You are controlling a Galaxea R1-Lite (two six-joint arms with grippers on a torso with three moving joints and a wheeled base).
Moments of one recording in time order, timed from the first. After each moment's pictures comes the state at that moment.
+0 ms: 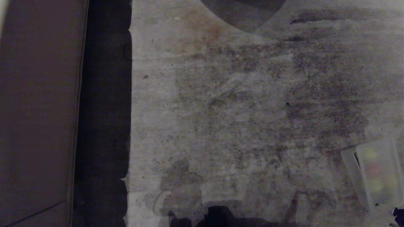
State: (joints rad) left arm 0.00 0.00 0.00 0.00 0.05 -0.05; right arm -1.10 2.68 -0.88 -0.74 0.77 -0.07
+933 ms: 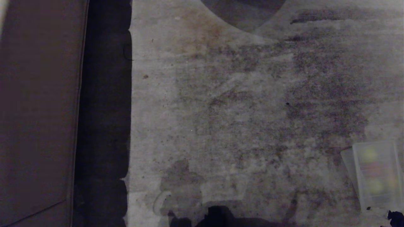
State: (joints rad) left arm 0.00 0.00 0.00 0.00 0.05 -0.05; right arm -1.08 2.65 -0.87 -0.54 0.82 -0.20
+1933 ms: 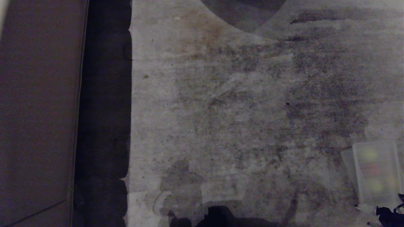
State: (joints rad) left arm 0.00 0.00 0.00 0.00 0.05 -0.05; right arm -0.98 2.64 -0.85 -0.49 0.82 -0.20
